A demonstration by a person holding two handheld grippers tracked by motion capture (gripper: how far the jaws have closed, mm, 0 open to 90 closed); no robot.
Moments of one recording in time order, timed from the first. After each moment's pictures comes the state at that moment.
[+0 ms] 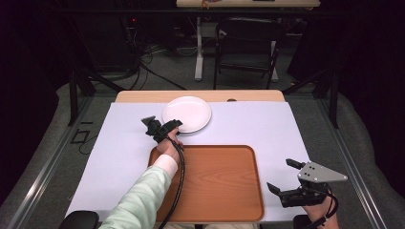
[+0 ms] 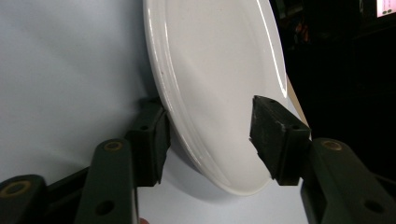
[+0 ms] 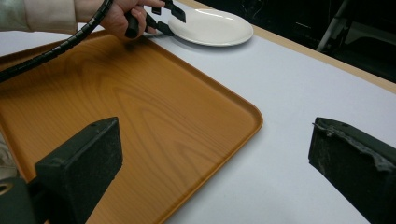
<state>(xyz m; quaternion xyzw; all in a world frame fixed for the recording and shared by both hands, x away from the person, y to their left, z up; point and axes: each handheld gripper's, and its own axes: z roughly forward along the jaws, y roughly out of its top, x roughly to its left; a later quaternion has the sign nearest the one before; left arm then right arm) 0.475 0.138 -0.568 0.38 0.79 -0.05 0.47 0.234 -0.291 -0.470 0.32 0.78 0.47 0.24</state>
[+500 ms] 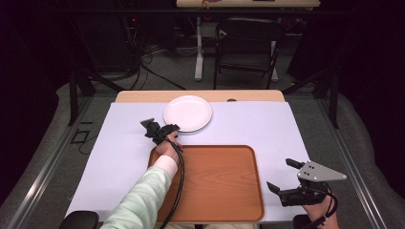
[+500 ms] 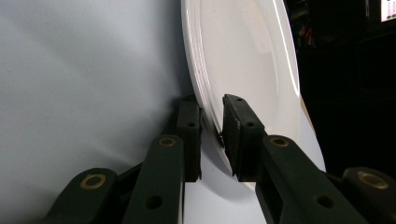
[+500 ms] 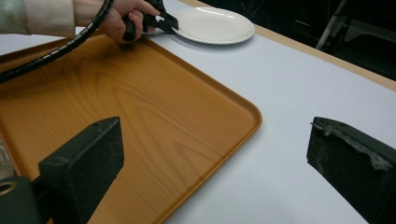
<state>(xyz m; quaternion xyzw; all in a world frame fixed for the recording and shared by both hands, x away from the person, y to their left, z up) 0.474 0.143 -0.577 0.37 0.80 -0.05 0.48 0.236 -0.291 -0.471 0.33 0.79 0.47 0.24</state>
